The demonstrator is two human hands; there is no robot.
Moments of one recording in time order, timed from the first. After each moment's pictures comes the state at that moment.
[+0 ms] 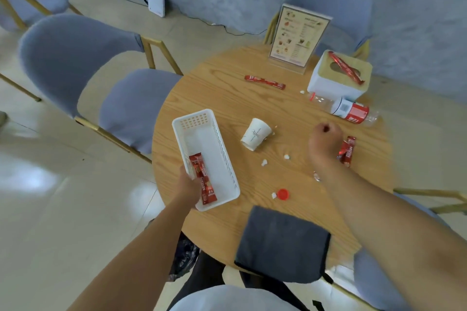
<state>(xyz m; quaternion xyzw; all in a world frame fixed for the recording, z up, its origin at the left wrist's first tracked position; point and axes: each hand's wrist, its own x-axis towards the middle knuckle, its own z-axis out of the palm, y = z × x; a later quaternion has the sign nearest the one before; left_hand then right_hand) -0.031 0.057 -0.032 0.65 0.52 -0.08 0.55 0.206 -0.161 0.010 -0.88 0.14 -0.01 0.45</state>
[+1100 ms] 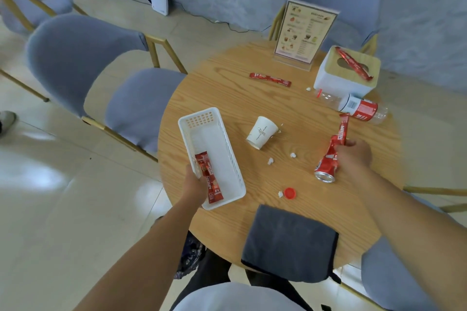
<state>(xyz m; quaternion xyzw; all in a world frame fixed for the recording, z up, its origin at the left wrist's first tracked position) -0.029 0.055 -0.035 0.66 0.51 -0.07 0.55 0.213 -0.225 -0.004 -0.88 0.23 0.13 0.39</state>
